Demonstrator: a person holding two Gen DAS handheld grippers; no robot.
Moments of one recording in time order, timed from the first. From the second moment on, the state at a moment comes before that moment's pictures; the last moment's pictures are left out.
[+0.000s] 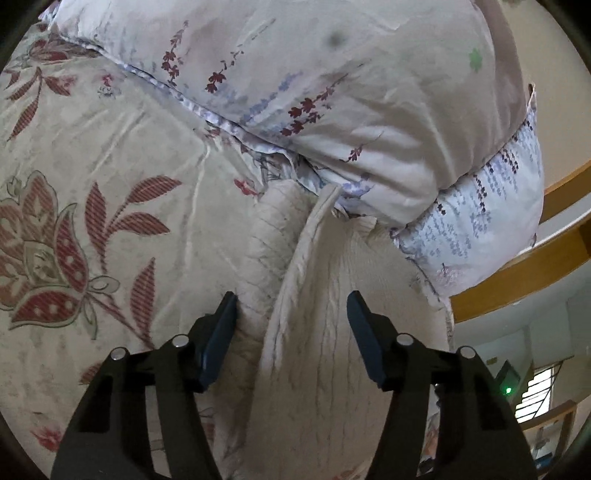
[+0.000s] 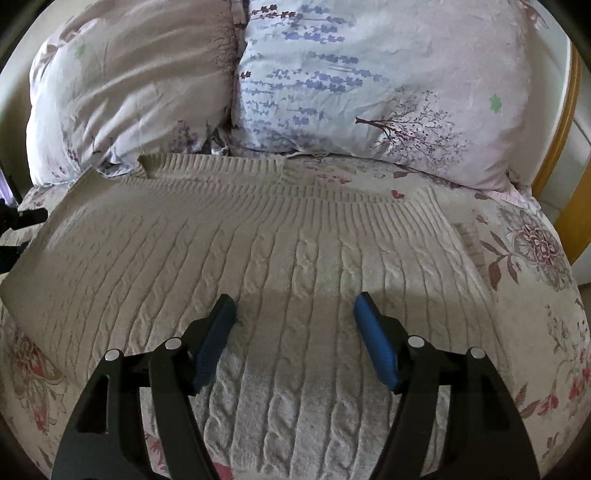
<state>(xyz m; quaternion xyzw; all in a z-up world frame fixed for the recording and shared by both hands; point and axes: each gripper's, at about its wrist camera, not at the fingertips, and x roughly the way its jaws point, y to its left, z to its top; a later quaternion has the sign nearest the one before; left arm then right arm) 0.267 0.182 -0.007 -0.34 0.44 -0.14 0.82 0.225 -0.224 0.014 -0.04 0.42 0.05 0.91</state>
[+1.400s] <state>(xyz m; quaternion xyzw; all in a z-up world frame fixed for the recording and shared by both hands) 0.291 -0.056 0.072 -0.38 0.39 -0.38 0.75 0.196 -0.307 0.033 0.04 0.38 0.02 0.92</state>
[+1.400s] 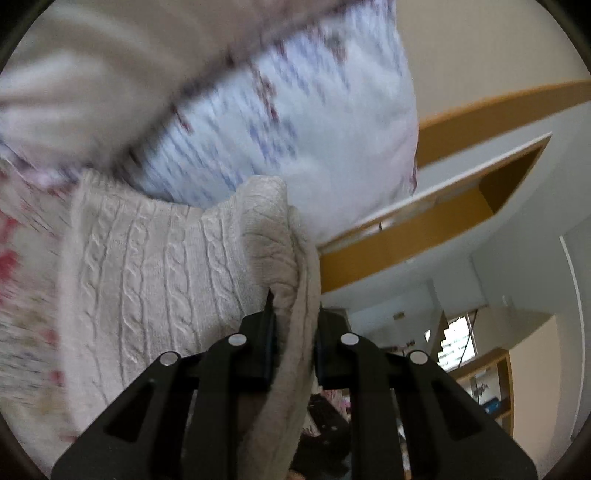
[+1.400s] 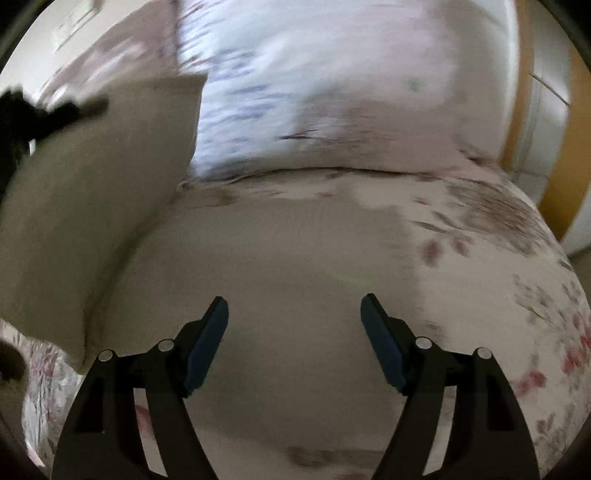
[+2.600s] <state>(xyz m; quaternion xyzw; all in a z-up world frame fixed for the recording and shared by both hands) 0.267 -0.022 -0.003 -0.27 0.46 -0.28 0.80 0.273 -0.347 0.007 0.33 0.48 0.17 0.79</state>
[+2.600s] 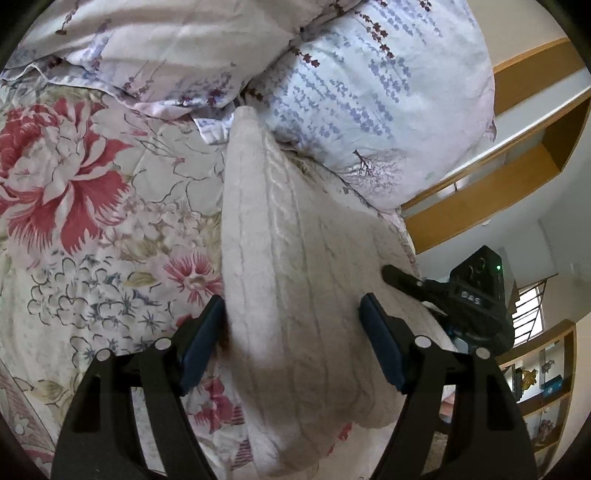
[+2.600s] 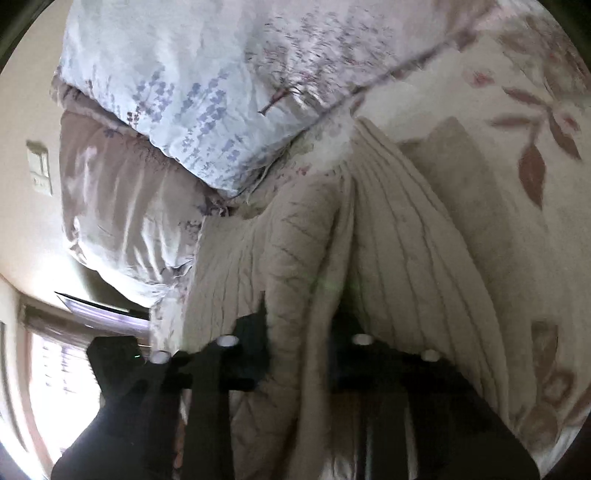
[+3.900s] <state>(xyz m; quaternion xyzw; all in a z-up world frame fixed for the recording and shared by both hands) 0.248 -0.051 0.011 -0.24 0.46 -0.35 0.78 0.176 -0.437 0.069 0.24 0.37 0.03 0.90</state>
